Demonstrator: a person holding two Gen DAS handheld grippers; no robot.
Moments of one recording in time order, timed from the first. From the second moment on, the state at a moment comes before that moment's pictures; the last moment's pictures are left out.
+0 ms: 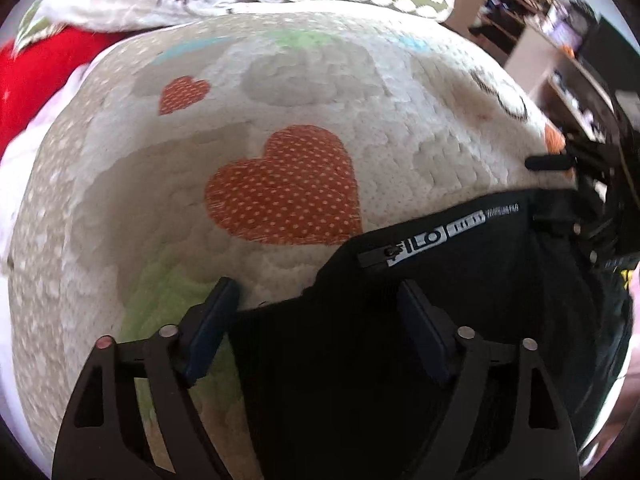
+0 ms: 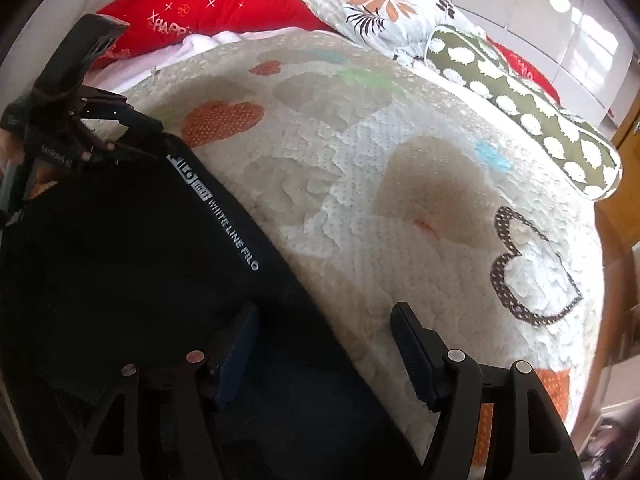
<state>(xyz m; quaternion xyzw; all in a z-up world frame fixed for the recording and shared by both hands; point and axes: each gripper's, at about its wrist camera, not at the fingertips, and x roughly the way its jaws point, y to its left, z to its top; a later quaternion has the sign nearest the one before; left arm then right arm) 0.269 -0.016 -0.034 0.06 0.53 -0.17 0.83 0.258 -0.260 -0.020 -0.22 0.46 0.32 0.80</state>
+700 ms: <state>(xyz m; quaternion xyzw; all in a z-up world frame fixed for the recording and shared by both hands) 0.155 -0.017 0.081 0.05 0.36 -0.14 0.92 0.139 -0.267 0.096 -0.19 0.36 0.33 0.85</state>
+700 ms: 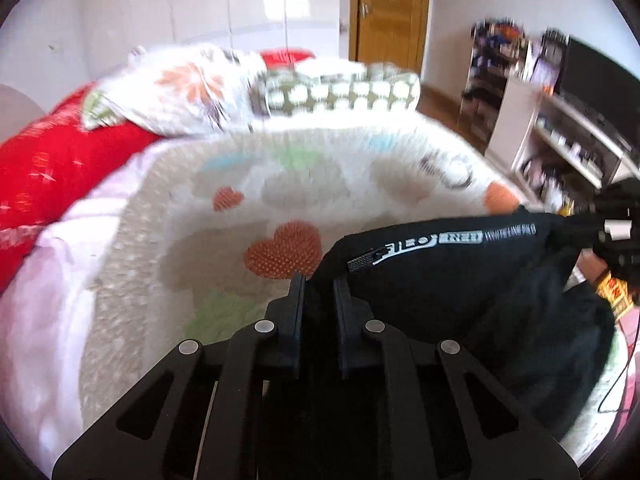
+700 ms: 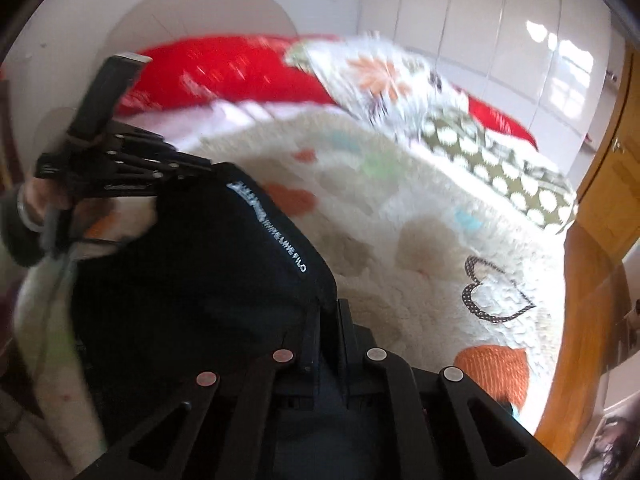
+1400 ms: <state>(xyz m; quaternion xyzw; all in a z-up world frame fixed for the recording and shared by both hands) -0.033 0.079 0.026 -0.17 0.37 -0.07 0.91 -0.050 -0.245 0.024 -0.08 0.39 0.39 0.83</state>
